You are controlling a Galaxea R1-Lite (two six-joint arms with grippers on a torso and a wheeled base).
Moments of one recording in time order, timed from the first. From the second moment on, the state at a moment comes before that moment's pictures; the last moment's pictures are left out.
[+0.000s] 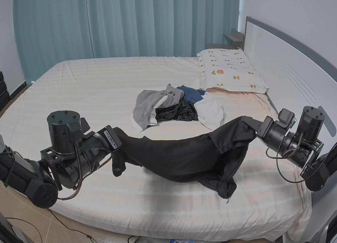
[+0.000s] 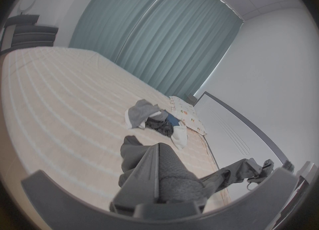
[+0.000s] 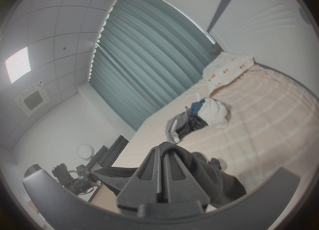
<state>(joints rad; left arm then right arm) -0.51 1.71 -0.55 -0.92 0.24 -0.67 0.34 1.78 -0.47 -1.28 0.19 0.71</state>
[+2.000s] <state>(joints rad) -0.52 1.75 -0.42 -0.93 0.22 -0.94 0.46 1.88 -0.41 -1.29 0.02 0.79</state>
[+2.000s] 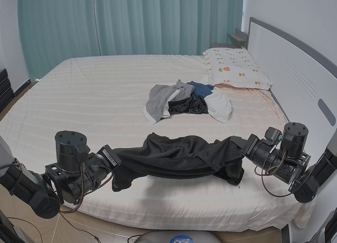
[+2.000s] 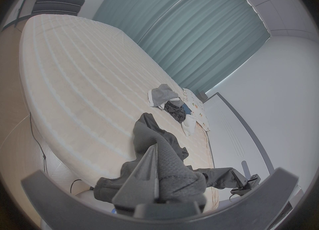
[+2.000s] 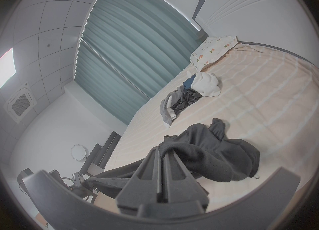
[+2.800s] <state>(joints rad) -0.52 1.68 -0.43 -0.92 0.22 -0.94 0.46 1.87 -0.41 -1.41 0.01 0.76</state>
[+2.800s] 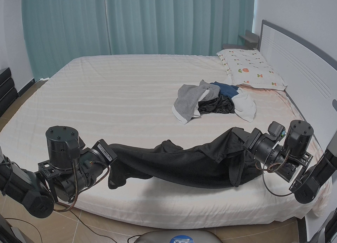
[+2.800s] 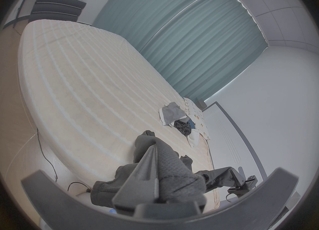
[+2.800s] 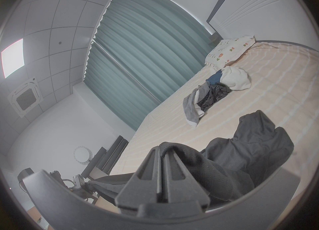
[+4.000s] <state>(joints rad) -0.52 1.68 -0.42 -0.92 0.22 -0.94 0.46 1.88 -0.40 -1.46 0.01 0.76</state>
